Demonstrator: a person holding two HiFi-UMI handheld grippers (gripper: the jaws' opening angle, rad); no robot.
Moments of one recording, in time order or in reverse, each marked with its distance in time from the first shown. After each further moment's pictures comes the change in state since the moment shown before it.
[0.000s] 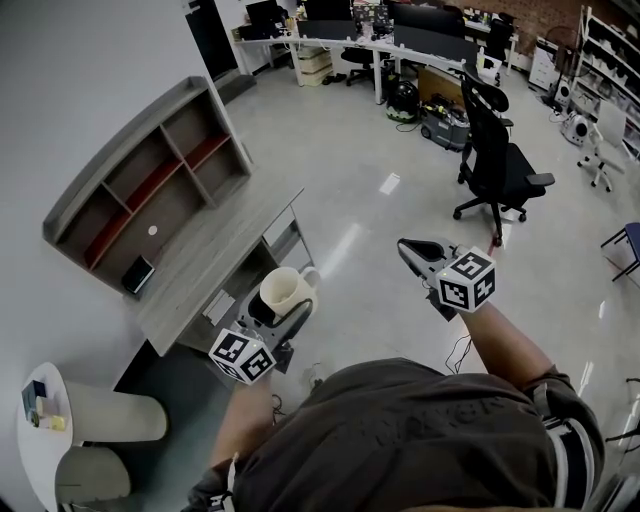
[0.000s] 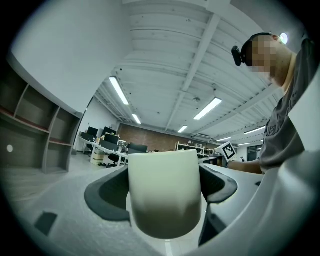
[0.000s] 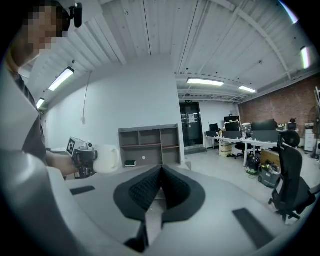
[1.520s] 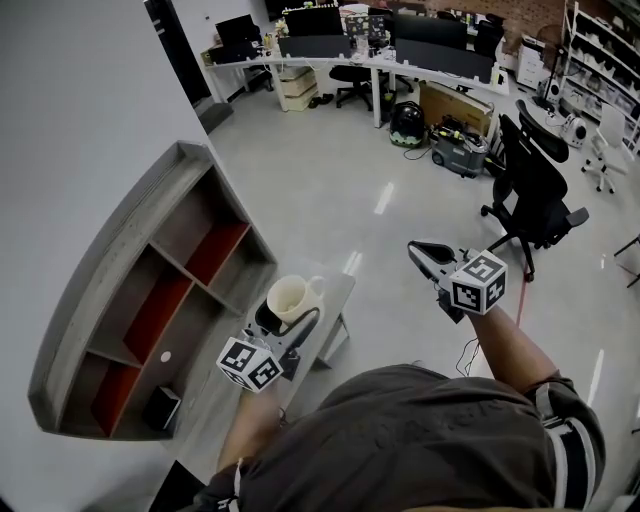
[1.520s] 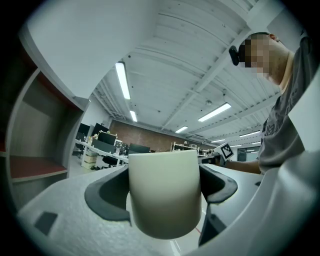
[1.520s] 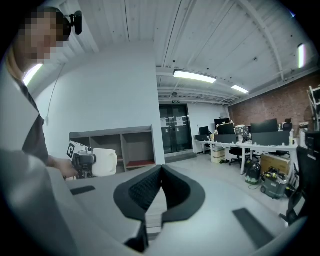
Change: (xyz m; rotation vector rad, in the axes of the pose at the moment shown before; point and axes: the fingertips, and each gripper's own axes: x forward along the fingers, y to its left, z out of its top) left arm 0.213 0.480 0.094 -0.008 0.021 -0.149; right arm 0.435 -0.221 0.124 0.038 -0.051 -0.139
